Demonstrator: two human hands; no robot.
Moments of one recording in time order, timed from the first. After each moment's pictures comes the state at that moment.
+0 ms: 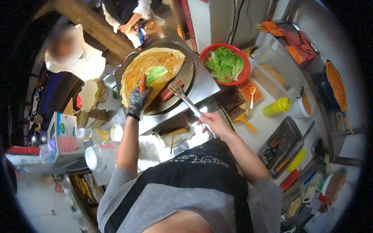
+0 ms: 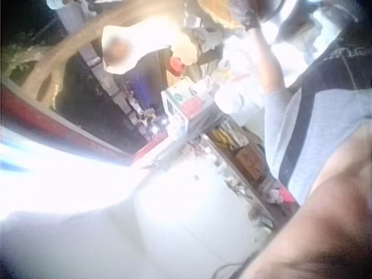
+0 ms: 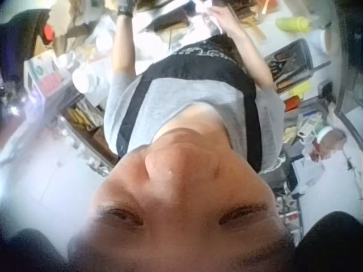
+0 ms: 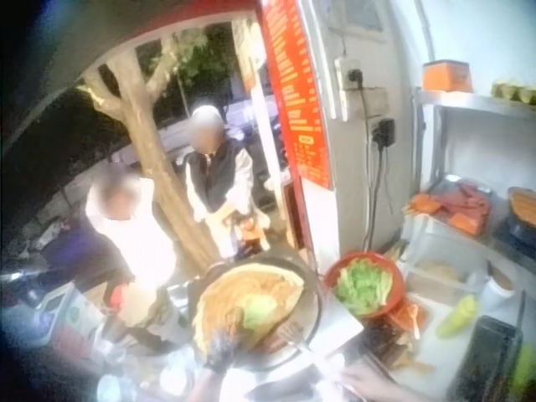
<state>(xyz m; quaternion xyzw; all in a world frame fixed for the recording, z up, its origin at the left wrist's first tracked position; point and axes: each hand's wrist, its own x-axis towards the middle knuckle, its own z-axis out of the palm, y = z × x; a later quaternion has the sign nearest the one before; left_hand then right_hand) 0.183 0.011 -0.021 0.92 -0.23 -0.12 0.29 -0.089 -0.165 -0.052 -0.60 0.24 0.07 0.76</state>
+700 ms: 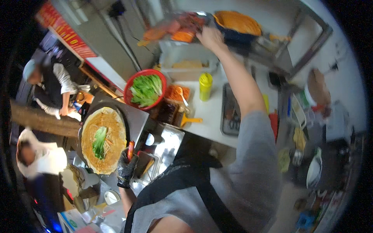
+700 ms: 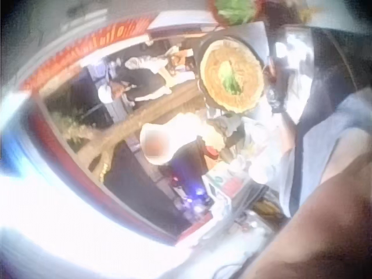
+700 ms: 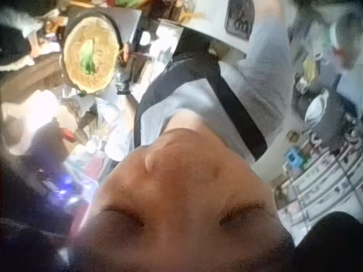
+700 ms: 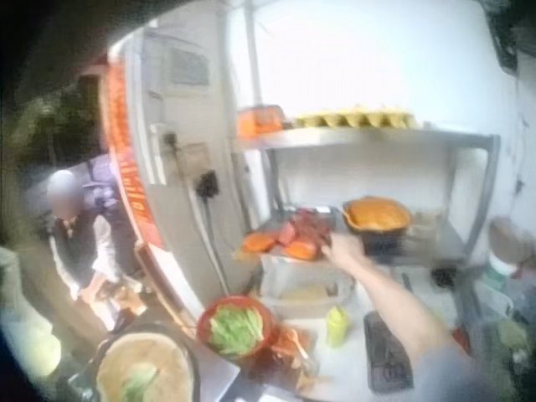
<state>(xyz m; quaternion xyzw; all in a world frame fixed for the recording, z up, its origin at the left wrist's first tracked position) 0.051 0.001 -0.021 0.75 -0.39 -0.35 0.41 -0.219 -0.470 0.089 -0.79 0.57 -0.21 -0.02</state>
